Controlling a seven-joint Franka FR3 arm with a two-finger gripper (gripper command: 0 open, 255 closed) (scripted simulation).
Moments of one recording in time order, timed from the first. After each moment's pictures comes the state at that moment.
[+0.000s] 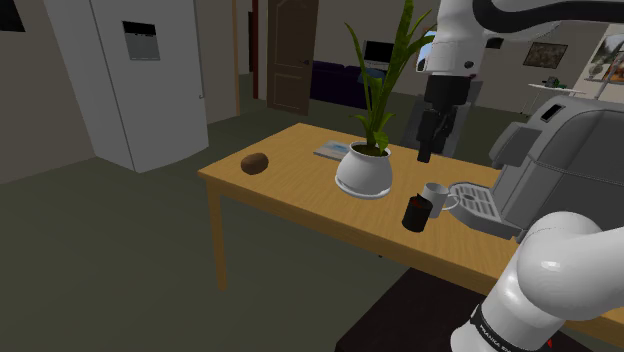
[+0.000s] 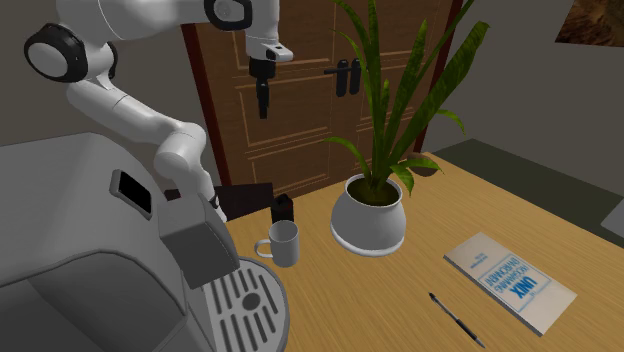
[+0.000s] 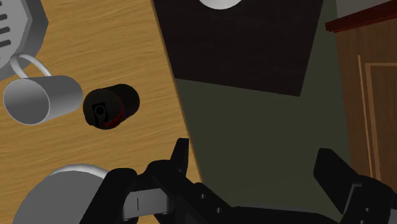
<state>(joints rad) 0.00 -0.83 0.05 -2.36 0.07 1.42 -0.05</state>
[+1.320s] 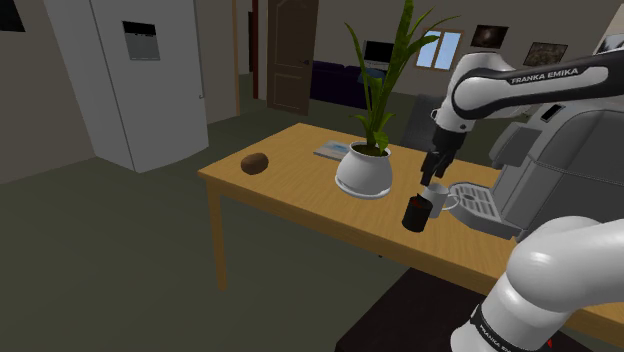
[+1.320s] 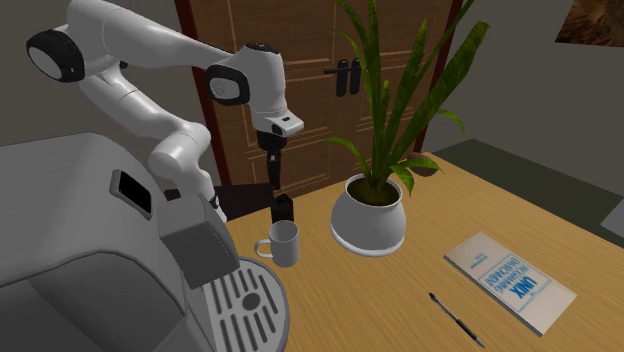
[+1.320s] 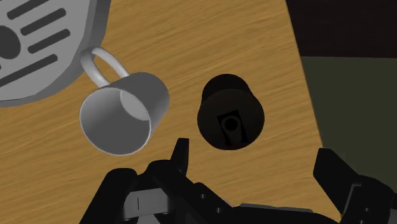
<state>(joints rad) -0.18 -0.73 -0.27 -2.65 -0.19 1.94 -0.29</state>
